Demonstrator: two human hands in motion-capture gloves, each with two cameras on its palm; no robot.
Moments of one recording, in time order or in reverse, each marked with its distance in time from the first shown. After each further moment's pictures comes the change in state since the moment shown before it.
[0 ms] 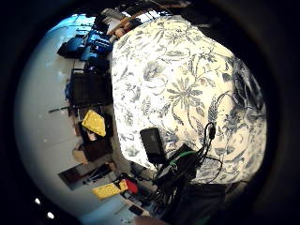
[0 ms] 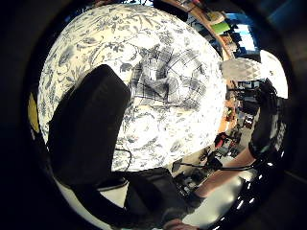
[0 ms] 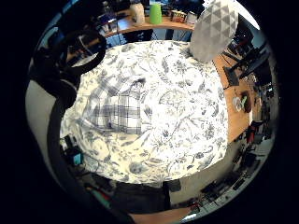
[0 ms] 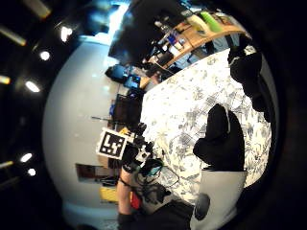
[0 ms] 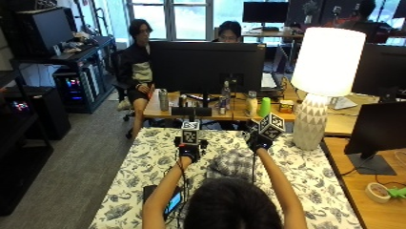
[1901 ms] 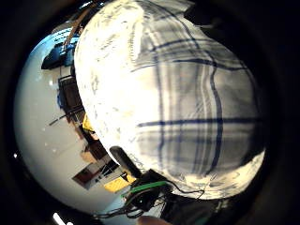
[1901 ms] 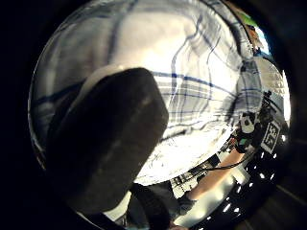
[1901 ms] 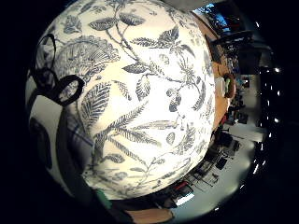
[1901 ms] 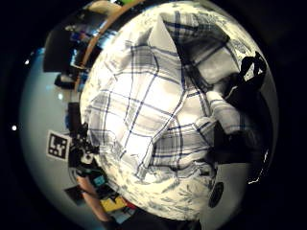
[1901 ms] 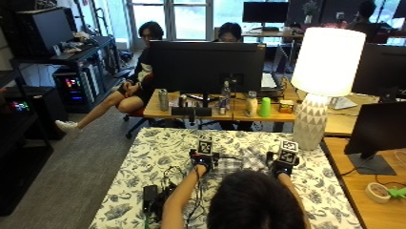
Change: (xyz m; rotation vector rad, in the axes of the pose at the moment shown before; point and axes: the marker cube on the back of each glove) left arm 0.081 -0.056 0.101 -0.234 -0.074 0.039; right arm 0.201 -0.019 0.100 -0.059 0.360 0.007
